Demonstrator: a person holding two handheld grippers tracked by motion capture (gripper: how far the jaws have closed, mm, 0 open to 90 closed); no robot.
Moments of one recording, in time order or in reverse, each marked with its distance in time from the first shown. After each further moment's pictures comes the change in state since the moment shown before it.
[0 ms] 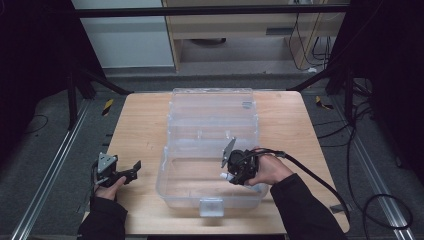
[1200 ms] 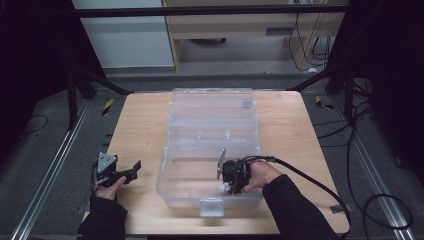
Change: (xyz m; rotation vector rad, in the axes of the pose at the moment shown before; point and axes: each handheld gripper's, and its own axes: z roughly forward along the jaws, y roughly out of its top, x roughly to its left) left arm 0.000 0.000 0.000 -0.003 0.000 -0.002; right arm -0.001 -0.001 0.053 0.095 0.104 -0.073
